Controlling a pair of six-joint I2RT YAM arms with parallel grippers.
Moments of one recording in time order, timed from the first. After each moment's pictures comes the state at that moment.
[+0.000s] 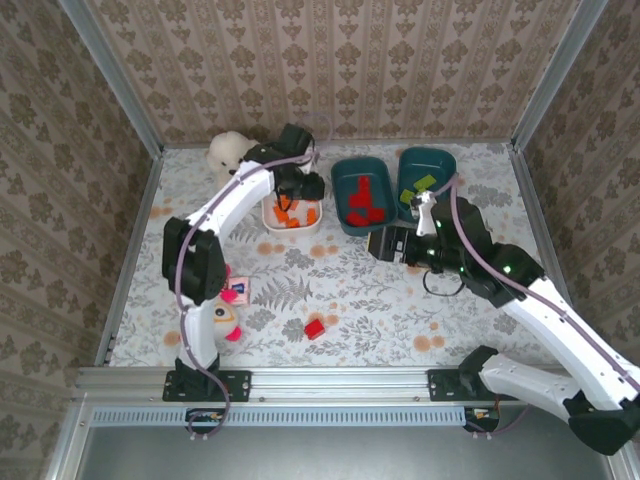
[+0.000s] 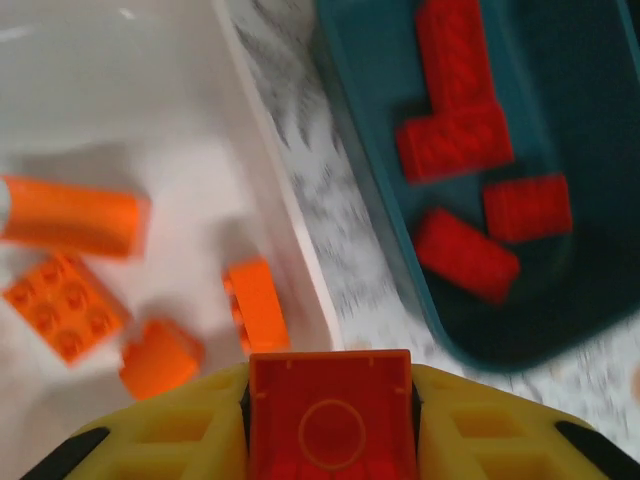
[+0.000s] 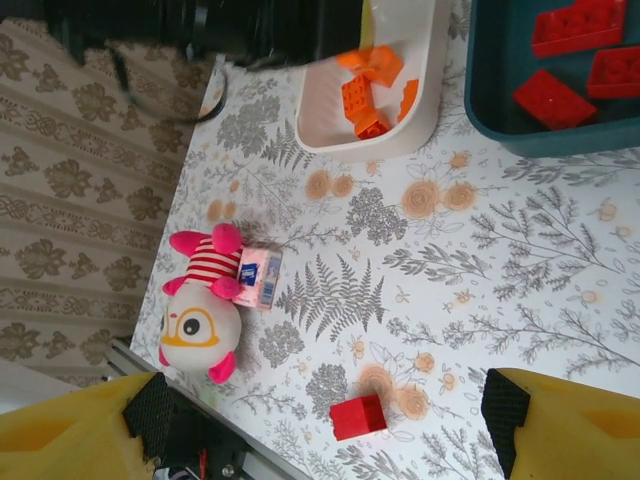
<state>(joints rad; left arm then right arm) -0.52 2.06 1.91 -0.88 0.14 -0.32 0.58 0.99 1.12 -0.73 -0.21 0.68</state>
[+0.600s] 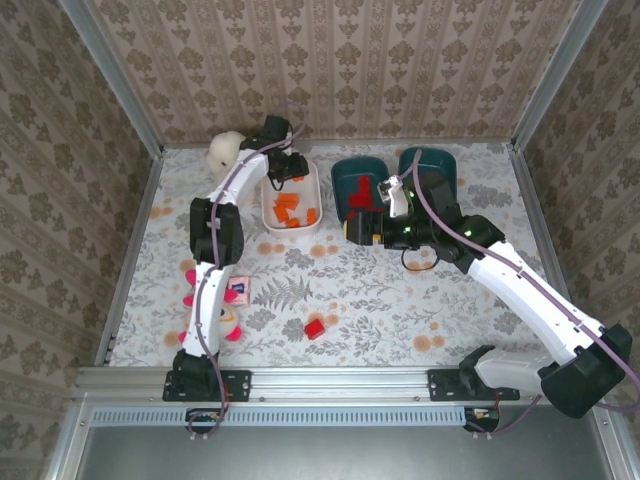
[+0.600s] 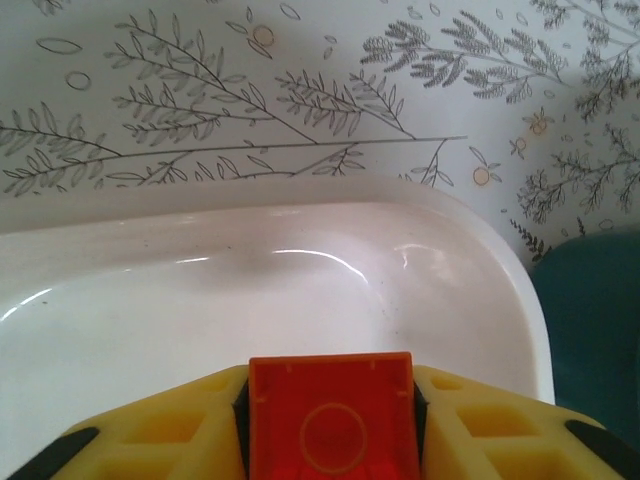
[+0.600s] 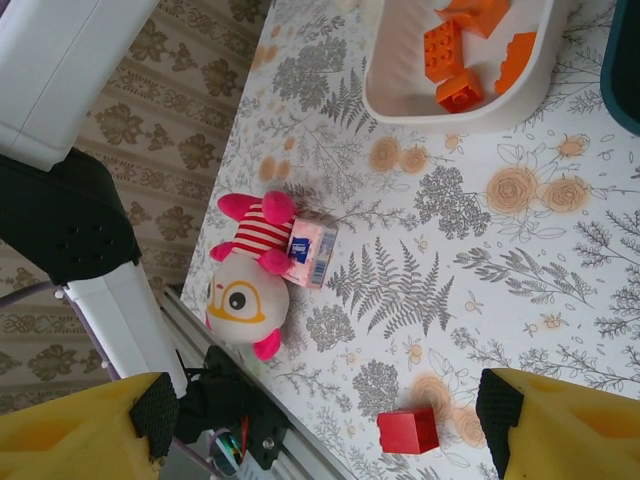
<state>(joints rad) -0.35 2.51 2.33 -0.82 0.21 -0.41 0.53 1.21 1.17 -0.61 -0.45 0.62</state>
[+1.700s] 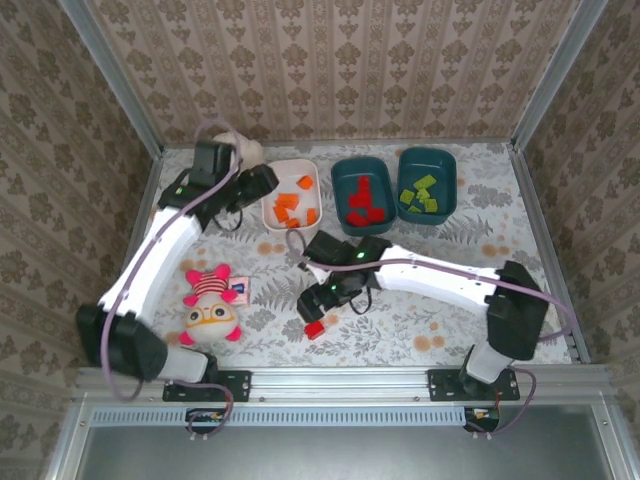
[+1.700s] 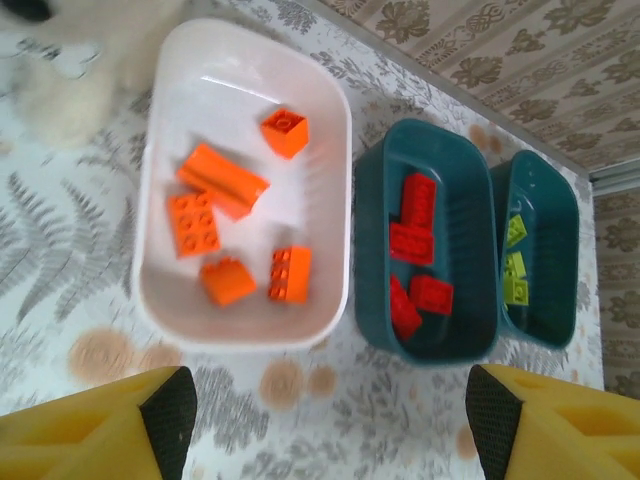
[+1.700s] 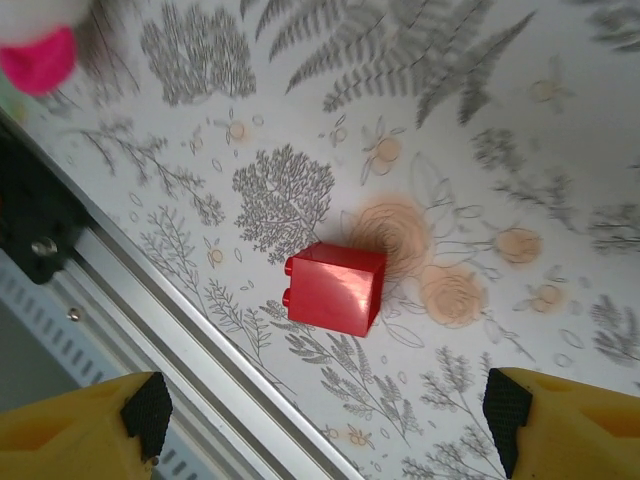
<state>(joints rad) -0.34 1.32 1.31 -0.70 0.17 -0.70 1.00 1.67 1.32 -0.86 -0.19 0.40</state>
